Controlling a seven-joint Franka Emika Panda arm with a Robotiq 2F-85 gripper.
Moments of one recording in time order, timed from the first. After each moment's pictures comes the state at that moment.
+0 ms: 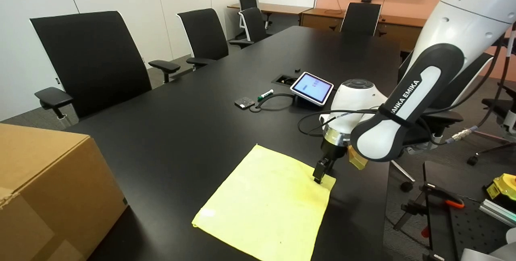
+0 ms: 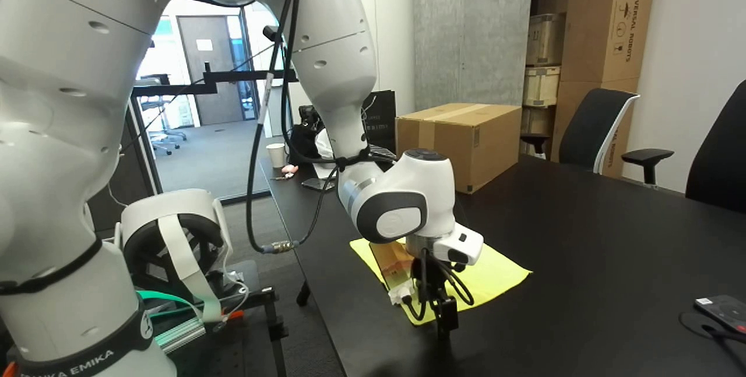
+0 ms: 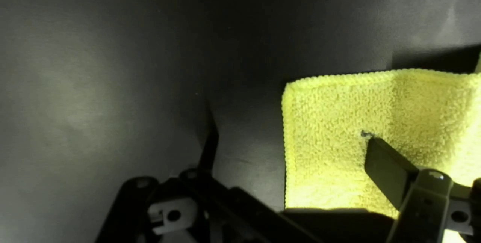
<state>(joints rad) -0.05 0.54 0.01 -2.36 0.01 2.97 0.07</state>
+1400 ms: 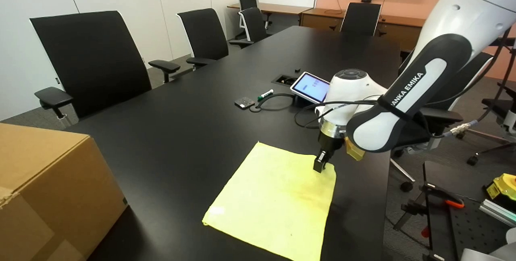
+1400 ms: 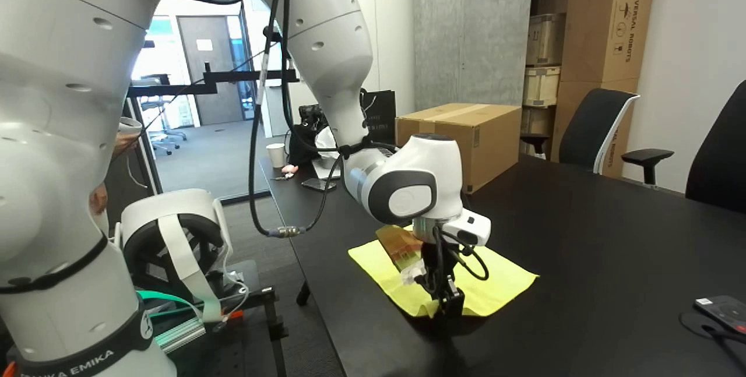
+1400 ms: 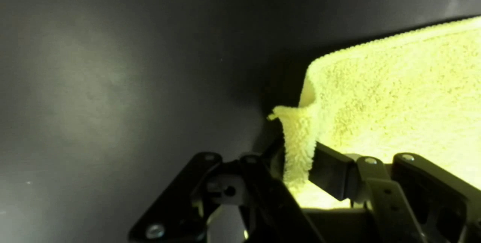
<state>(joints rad) 0.08 0.49 -0.11 -2.33 -0.02 2.86 0.08</state>
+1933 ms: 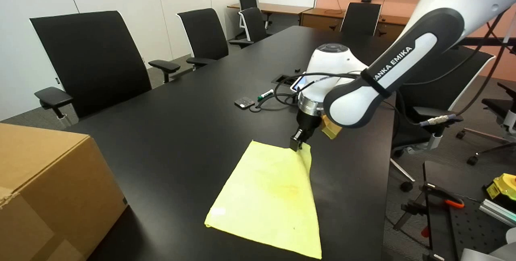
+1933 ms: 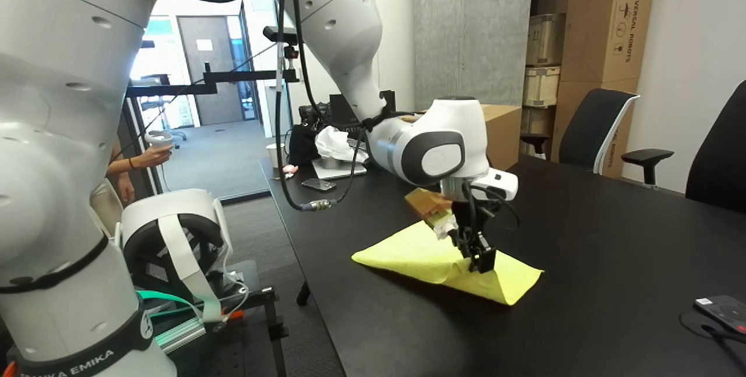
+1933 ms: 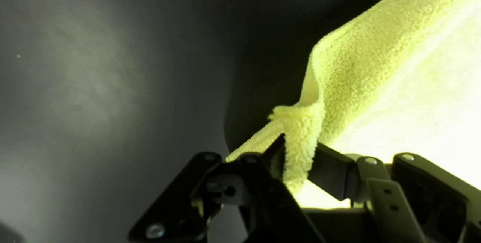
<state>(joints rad) 0.09 0.48 -0.10 -2.13 -0.02 2.75 0.14</state>
